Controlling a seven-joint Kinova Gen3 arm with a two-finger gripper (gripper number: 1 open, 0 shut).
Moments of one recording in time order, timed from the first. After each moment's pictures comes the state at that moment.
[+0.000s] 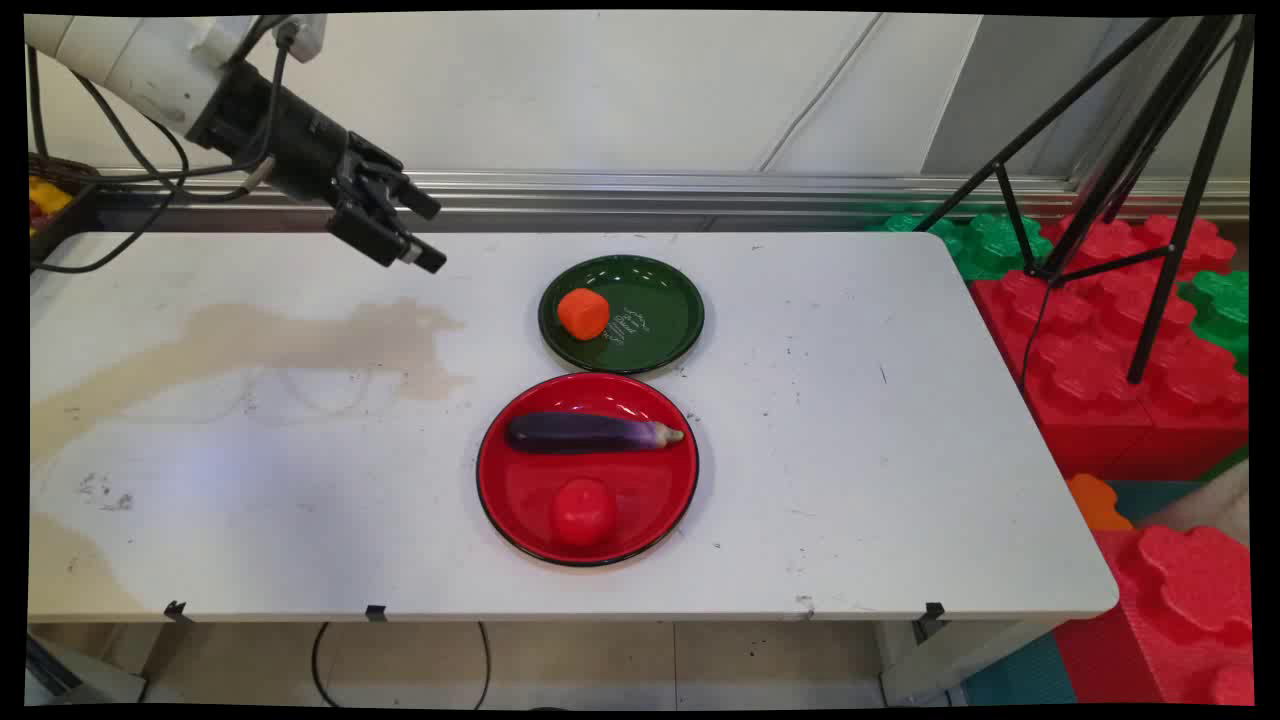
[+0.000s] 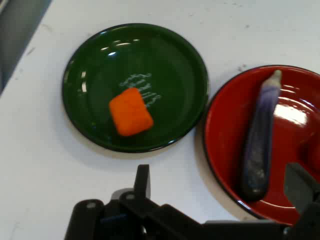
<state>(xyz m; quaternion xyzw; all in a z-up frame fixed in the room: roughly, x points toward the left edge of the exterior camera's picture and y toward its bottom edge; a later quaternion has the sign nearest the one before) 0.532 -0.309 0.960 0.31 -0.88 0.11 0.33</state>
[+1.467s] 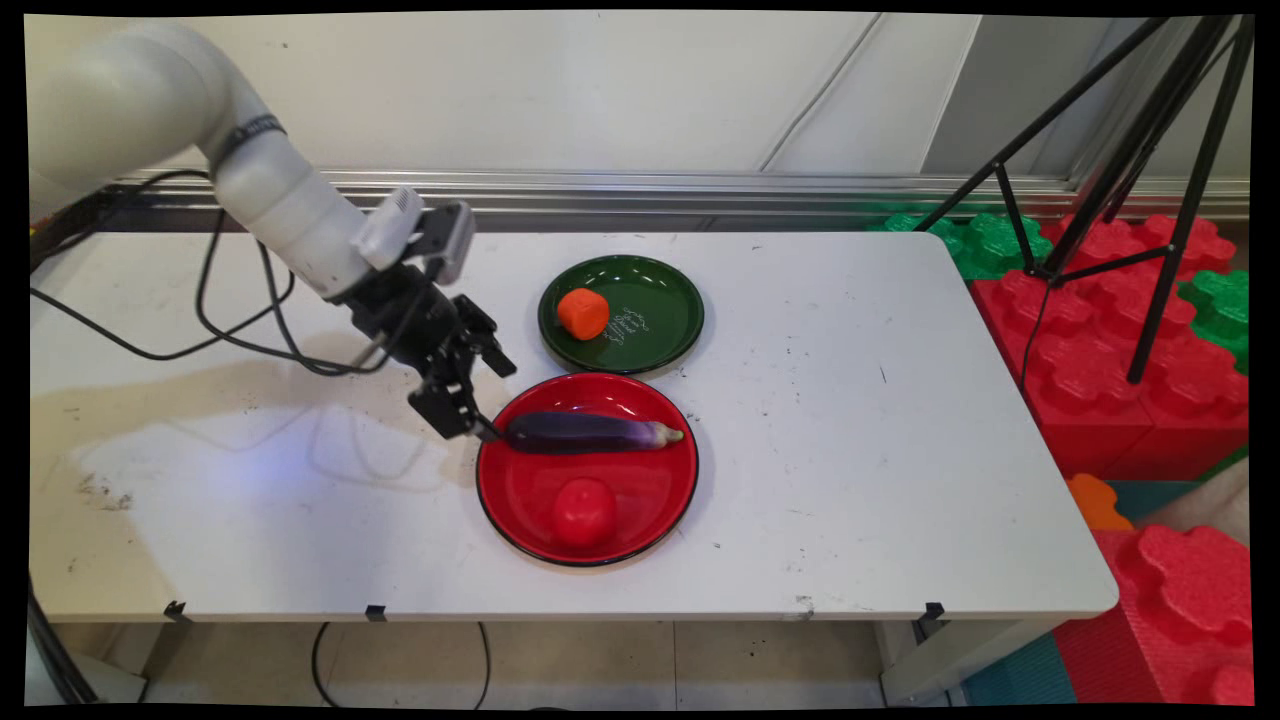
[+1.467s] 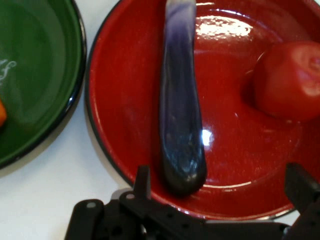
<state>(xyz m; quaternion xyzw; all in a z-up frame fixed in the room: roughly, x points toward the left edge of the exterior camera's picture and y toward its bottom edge) 0.431 -0.313 0.840 0.18 -0.95 0.03 0.25</state>
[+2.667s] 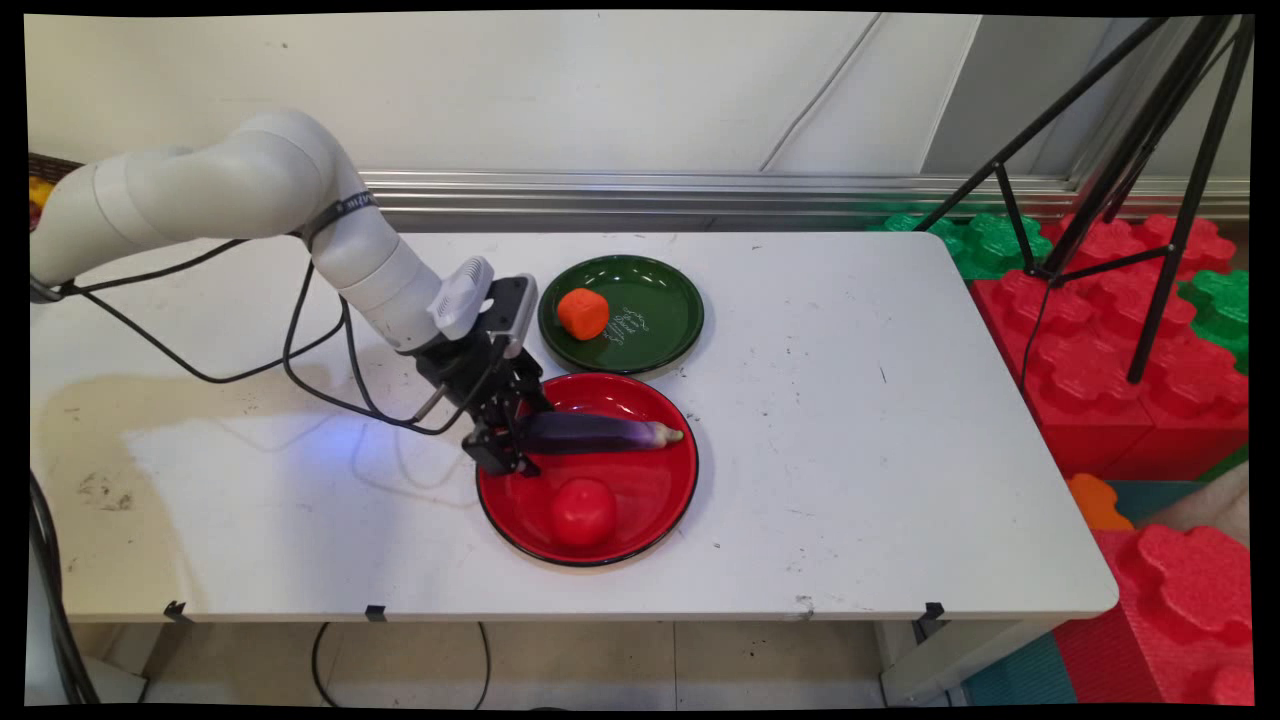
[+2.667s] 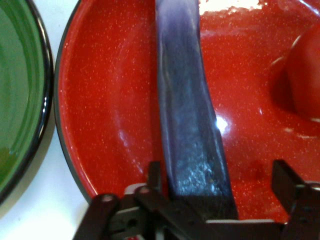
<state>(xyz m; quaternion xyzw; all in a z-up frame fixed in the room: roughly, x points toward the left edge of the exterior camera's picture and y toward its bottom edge) 0.389 -0.330 0.778 0.13 -0.97 0.04 0.22</state>
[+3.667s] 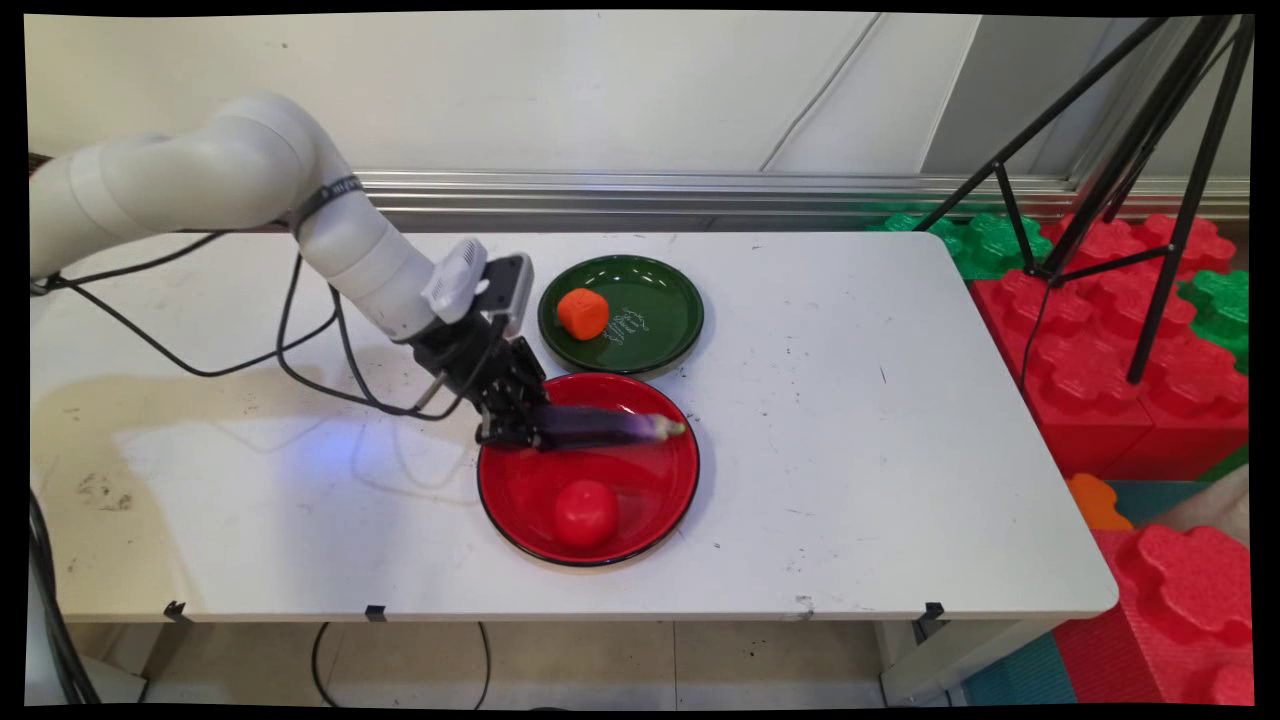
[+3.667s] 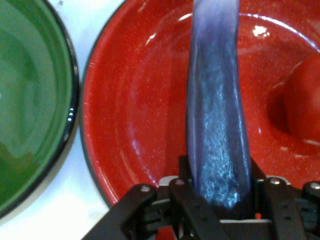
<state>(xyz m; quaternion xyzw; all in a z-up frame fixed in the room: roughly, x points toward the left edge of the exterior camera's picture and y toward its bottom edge) 0.390 -0.324 0.800 0.16 -0.96 0.05 0.24</state>
